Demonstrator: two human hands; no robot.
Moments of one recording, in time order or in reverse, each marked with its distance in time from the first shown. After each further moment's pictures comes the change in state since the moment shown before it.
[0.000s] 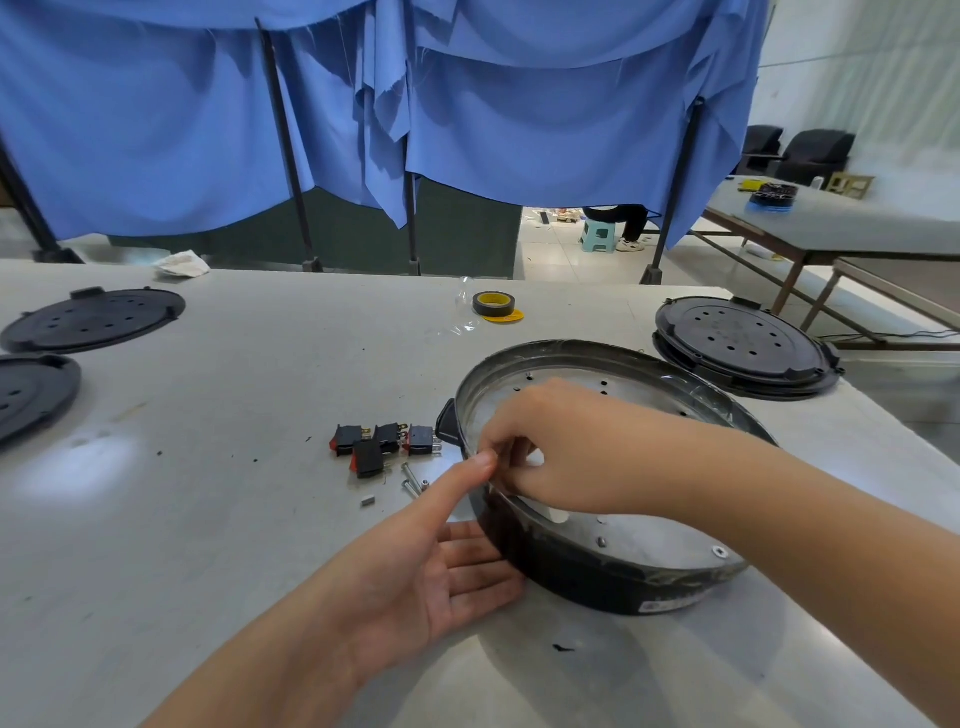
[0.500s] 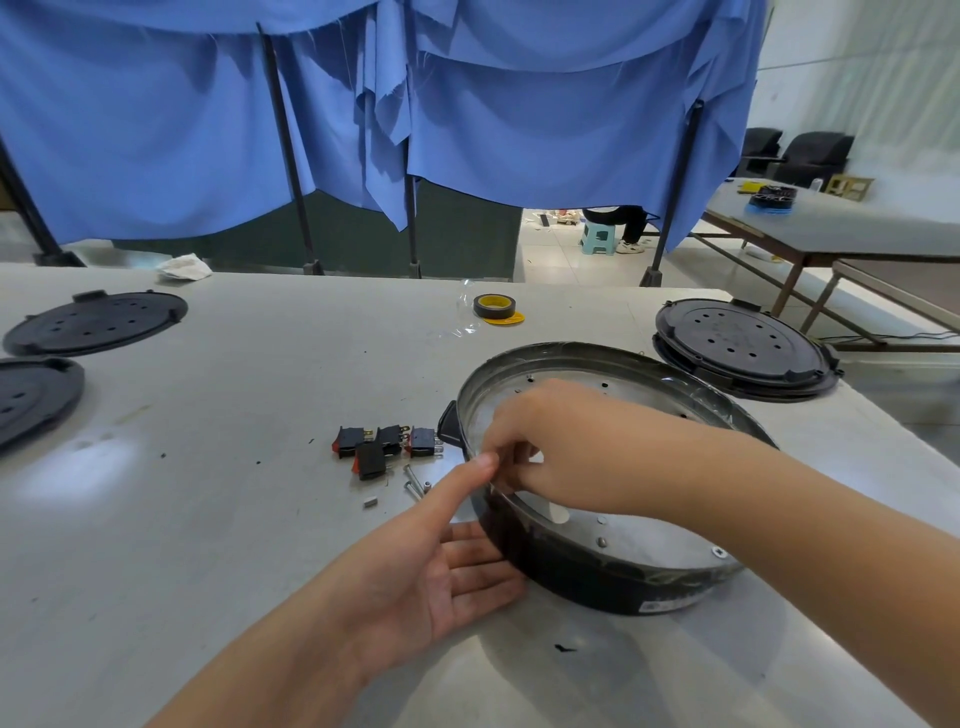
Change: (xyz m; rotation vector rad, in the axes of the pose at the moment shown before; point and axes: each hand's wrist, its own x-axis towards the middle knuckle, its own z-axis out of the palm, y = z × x) left_hand 0.002 -0.001 -0.001 0.001 0.018 0.009; right_hand 0.000 -0.003 -0.003 -0.076 -0.042 0.012
